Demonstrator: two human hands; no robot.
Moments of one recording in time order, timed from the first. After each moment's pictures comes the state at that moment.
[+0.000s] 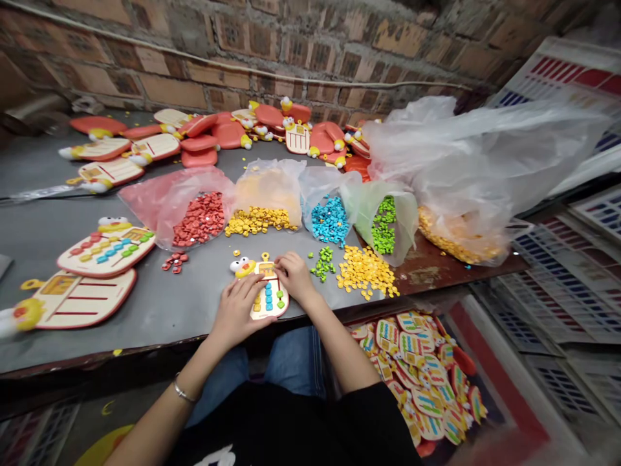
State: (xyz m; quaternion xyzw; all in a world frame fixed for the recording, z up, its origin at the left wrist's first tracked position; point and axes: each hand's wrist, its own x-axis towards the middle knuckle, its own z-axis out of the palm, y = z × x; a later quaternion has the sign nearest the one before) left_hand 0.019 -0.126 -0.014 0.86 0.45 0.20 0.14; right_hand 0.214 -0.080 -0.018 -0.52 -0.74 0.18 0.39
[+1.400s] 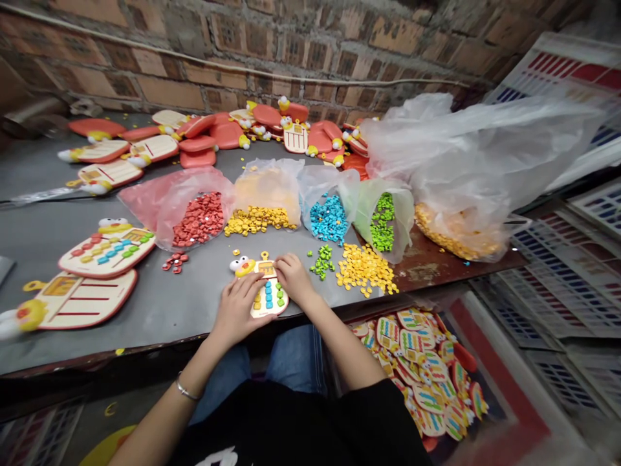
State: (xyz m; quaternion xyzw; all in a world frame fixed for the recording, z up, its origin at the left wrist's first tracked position) left_hand 0.020 -0.127 -0.014 0.86 0.45 0.20 0.13; right_hand 0.215 -0.084 -0.027 -0.51 -0.78 0.12 0.36
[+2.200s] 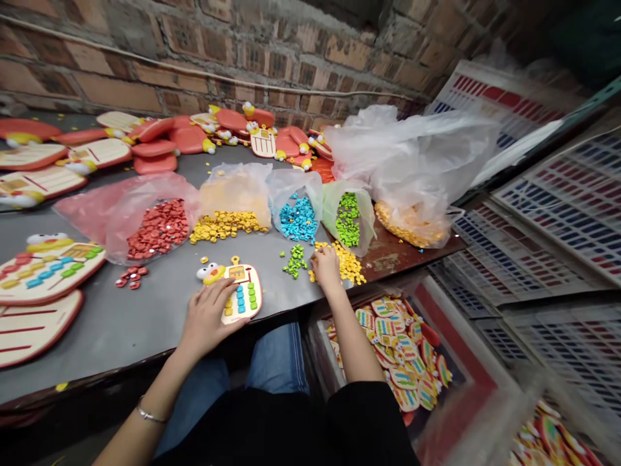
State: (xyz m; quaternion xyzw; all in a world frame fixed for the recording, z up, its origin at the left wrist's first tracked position) left_hand 0.018 -0.125 -0.020 0.86 0.44 0.22 0.11; right_hand 0.359 -0.106 -0.023 -0.75 -0.62 -0.01 0.21
